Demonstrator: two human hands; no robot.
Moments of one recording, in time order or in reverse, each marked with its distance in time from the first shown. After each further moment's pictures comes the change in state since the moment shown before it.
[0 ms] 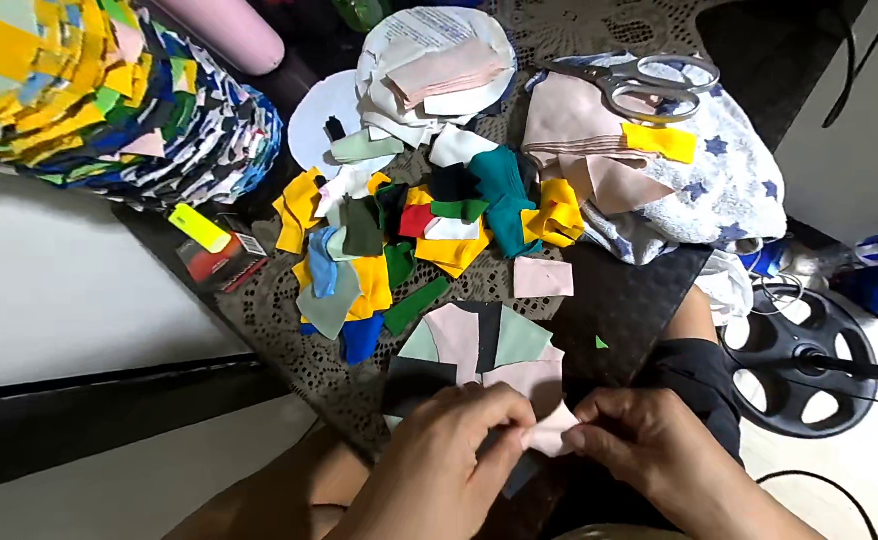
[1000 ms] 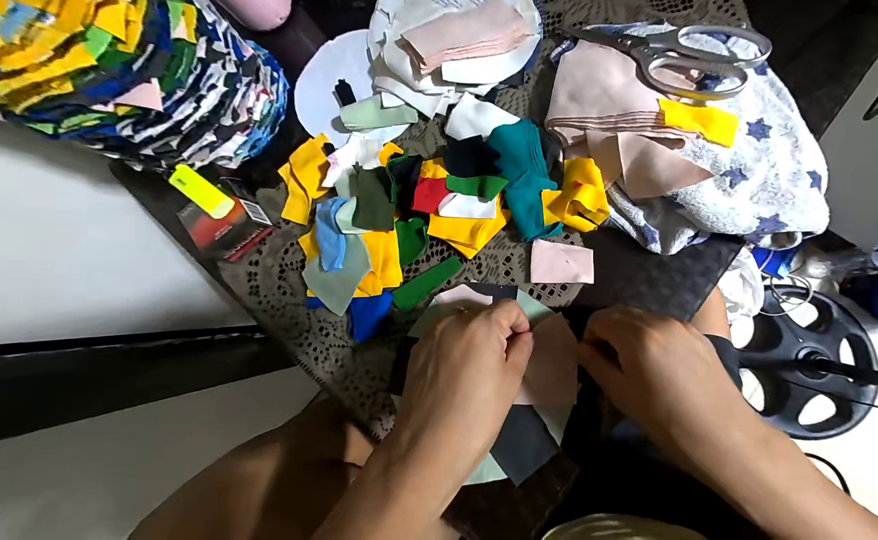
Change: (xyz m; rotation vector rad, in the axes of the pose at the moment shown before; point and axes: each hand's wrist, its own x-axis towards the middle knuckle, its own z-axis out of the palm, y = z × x) left_hand 0.043 -0.001 0.013 0.368 0.137 -0.295; right_hand 0.047 -0.017 -0.003 -0.868 0.196 -0.173
